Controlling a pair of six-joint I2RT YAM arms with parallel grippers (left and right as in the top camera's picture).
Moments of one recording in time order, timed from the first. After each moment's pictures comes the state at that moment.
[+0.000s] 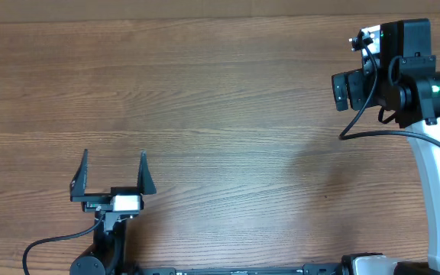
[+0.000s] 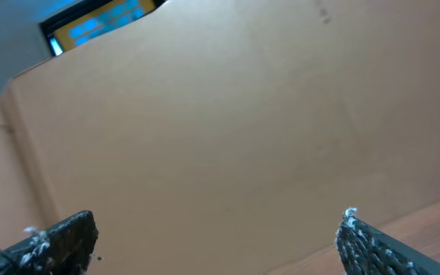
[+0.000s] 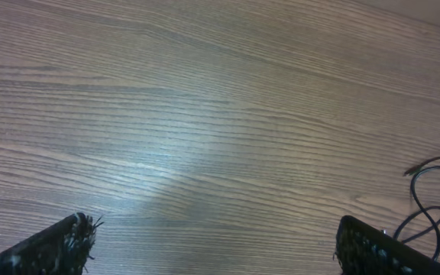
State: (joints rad) left arm -0.05 0.02 0.03 0.42 0.05 0.43; right arm 0.08 1.48 1.68 -1.18 0.13 -0.17
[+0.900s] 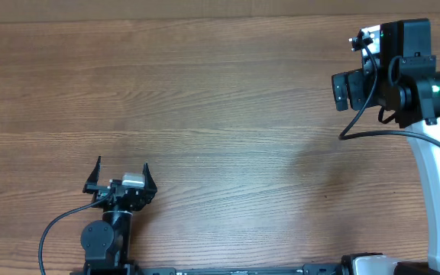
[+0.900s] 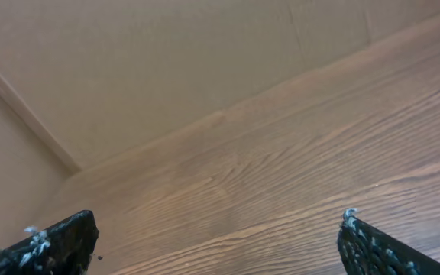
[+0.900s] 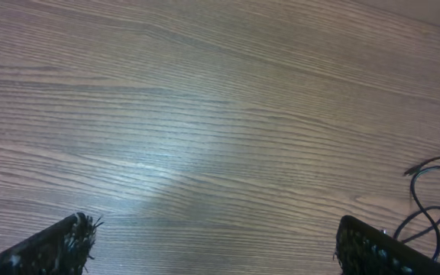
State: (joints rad) left arm 0.02 0.01 0.01 -0.08 0.00 0.41; right arm 0.08 1.48 1.68 -1.18 0.13 -0.17
